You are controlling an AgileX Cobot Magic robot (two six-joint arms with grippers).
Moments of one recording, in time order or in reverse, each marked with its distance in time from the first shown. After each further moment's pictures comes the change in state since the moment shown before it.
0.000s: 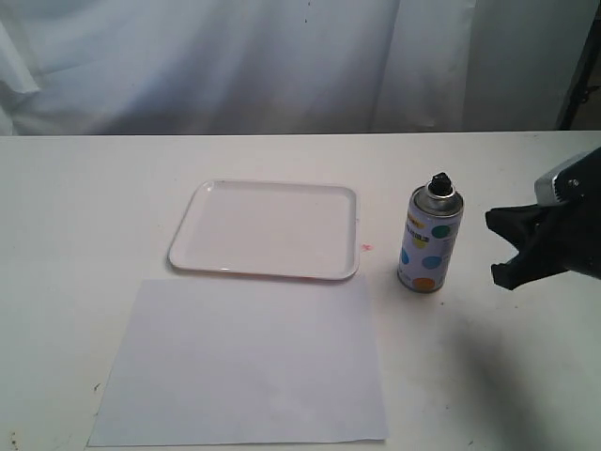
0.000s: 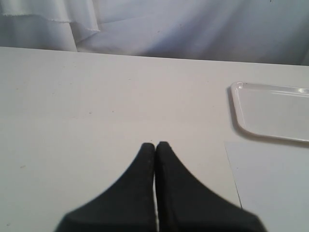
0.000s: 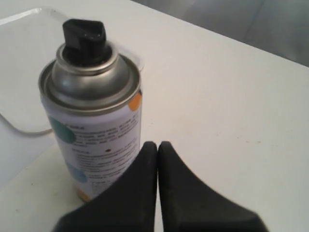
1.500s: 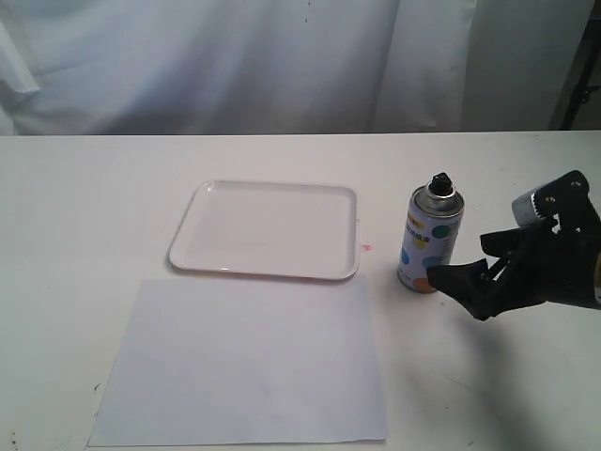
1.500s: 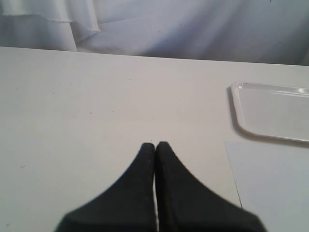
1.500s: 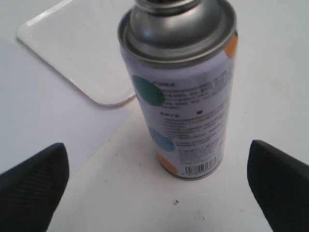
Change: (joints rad) left arm 0.000 0.000 0.000 0.000 0.000 0.000; right arm 0.037 0.049 -0.002 -0.246 -0.024 0.332
